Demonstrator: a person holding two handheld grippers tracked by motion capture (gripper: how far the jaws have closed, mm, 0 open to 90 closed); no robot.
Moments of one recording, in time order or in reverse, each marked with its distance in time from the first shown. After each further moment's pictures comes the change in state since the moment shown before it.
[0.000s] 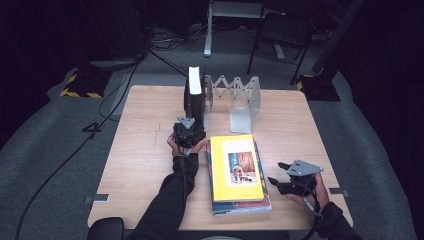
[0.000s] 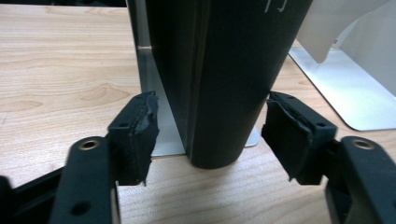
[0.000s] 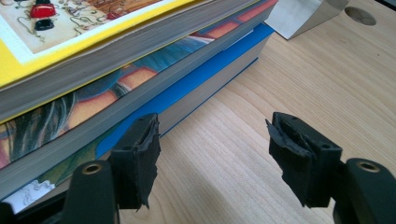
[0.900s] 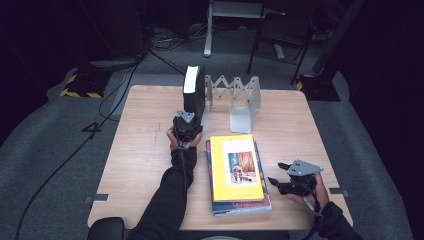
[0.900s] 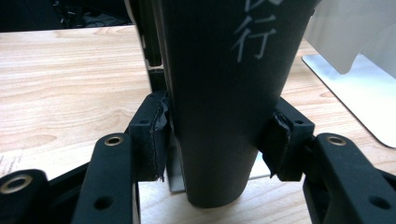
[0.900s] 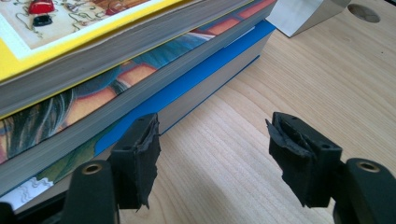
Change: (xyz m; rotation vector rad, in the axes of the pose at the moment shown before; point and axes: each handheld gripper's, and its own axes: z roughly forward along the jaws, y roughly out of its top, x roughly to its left) left arm 0.011 0.014 0.012 -0.007 0.014 0.070; right arm -0.001 -0.002 0.001 0.001 0.008 0.006
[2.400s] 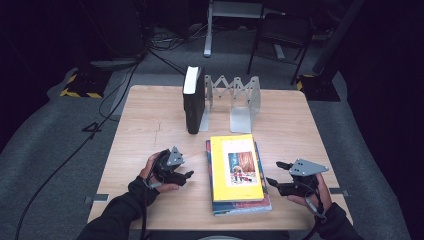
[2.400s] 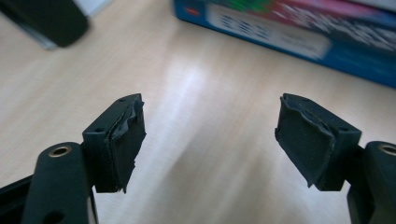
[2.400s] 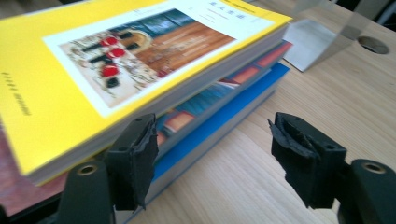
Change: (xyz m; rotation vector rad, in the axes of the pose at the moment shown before) left arm 0.027 -0.064 -0.124 0.270 -0.540 0.587; right arm 0.011 0.022 -0.019 -0.072 0.075 0.005
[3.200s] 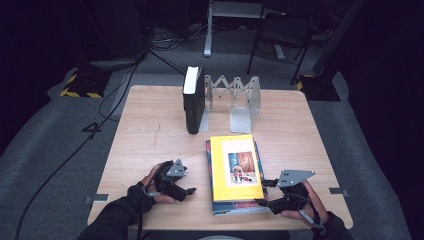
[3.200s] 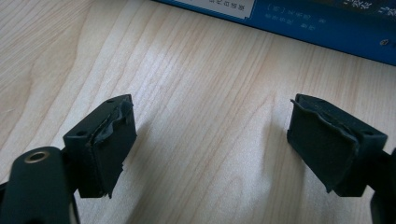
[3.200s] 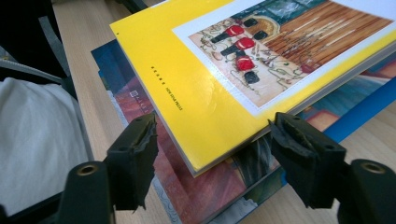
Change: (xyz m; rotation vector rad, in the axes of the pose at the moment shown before) left arm -0.010 -0.014 0.013 0.004 -0.158 0.007; right arm 0.041 0.013 0.005 0.109 0.257 0.039
